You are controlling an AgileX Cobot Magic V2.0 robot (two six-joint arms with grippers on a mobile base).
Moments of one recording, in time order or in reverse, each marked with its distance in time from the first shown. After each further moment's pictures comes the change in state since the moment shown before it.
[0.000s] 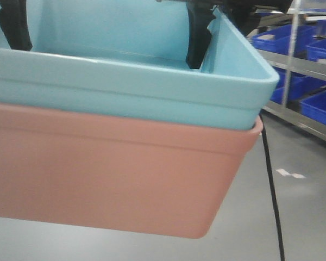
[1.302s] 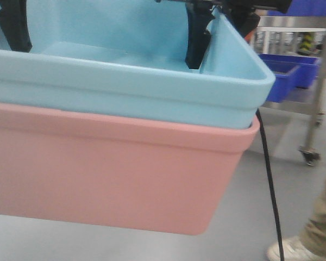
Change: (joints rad) left arm 0.000 0.004 0.000 0.016 -0.004 0.000; right arm 0.002 -0.002 0.000 0.000 0.000 0.000
